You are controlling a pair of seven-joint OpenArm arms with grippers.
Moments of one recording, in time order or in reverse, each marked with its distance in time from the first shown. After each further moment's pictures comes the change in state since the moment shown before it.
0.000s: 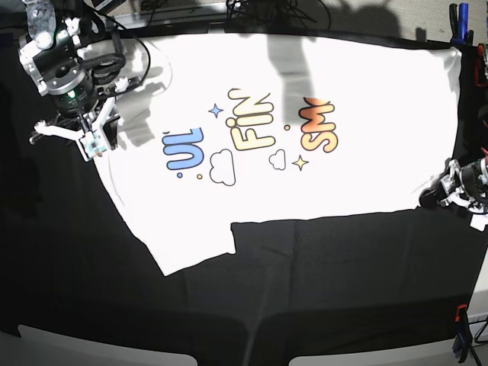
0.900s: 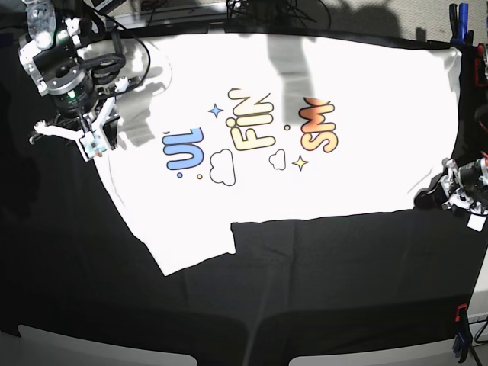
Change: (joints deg) left arm 0.0 0.0 0.0 0.1 -7.8 0.0 6.4; right arm 0.0 0.0 0.0 0.0 0.0 0.0 0.0
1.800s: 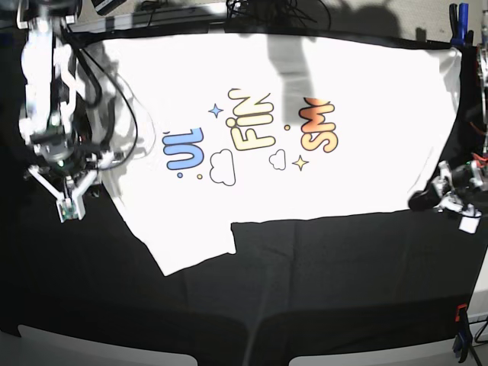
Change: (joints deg) left arm 0.0 2.7 0.0 0.1 0.0 0.1 -2.0; right arm 25.3 -3.7 0.0 -28.4 7.4 -2.2 -1.5
